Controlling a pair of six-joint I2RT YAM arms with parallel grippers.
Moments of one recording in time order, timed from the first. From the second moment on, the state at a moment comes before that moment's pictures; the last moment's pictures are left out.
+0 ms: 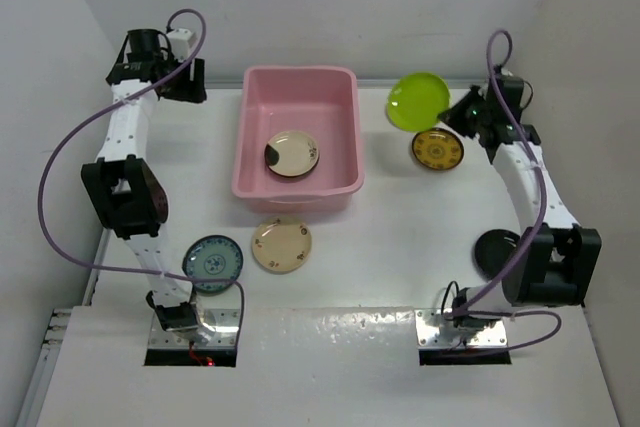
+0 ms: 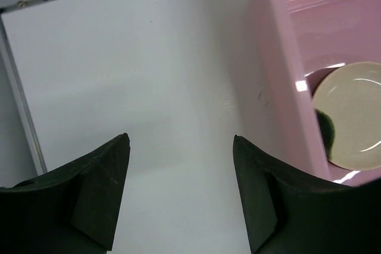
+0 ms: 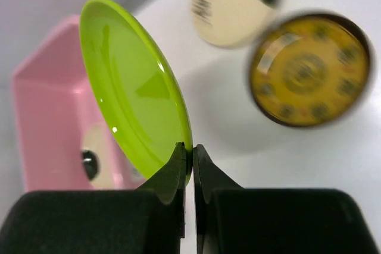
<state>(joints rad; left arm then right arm) 0.14 1.94 1.96 -0.73 0.27 0.25 -0.13 1.46 1.15 -0.32 -0.22 0.59</state>
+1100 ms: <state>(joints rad) 0.32 1.89 1.81 -0.71 0.31 0.21 0.50 2.25 1.95 -0.47 -0.20 0.55</state>
